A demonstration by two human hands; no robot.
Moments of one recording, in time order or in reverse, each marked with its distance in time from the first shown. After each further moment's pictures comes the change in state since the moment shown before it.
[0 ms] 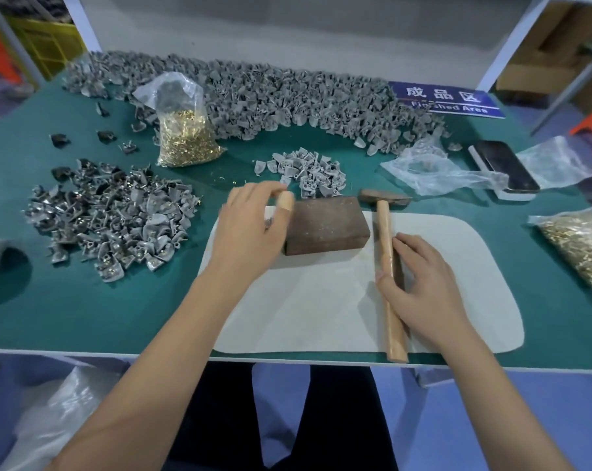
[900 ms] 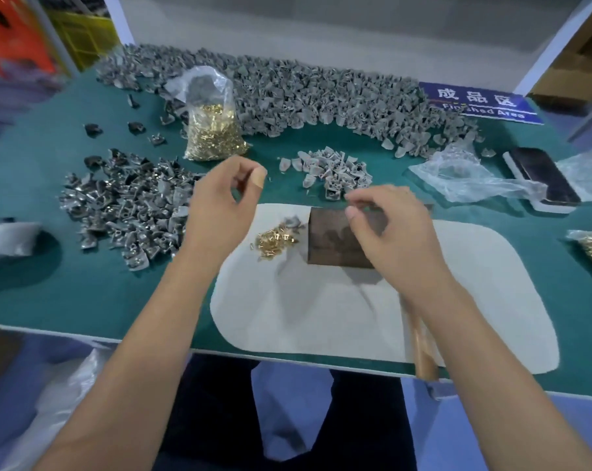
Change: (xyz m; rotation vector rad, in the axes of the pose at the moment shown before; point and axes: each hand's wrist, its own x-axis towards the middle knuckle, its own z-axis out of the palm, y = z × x) left_hand 0.016 -0.040 -0.036 -0.266 0.175 -0.070; right_hand 0.060 -0.081 0.004 0.143 0.171 -0.391
